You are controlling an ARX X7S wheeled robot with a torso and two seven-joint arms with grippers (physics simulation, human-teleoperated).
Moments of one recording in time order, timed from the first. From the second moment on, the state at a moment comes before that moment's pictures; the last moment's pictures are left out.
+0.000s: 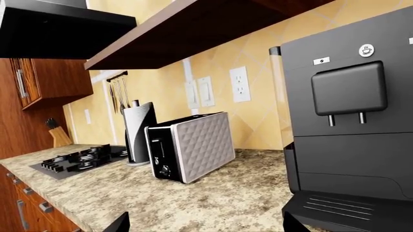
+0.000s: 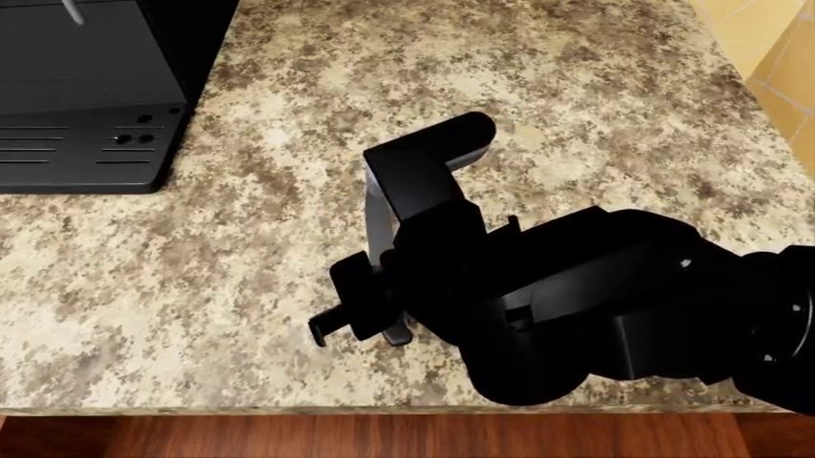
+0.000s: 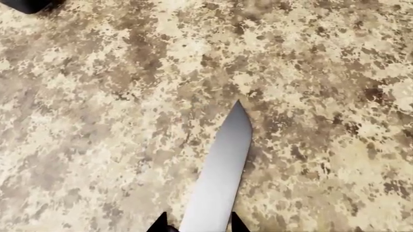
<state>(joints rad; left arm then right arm) 0.78 -0.28 -1.05 1.05 -0.73 -0.10 -0.48 1.59 0.46 -1.35 -0.31 2.09 0.58 1.11</state>
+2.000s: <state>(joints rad) 0.78 -0.29 -1.06 1.05 -0.74 -0.10 -0.49 2.07 0.69 -1.27 -0.49 2.23 1.28 0.72</state>
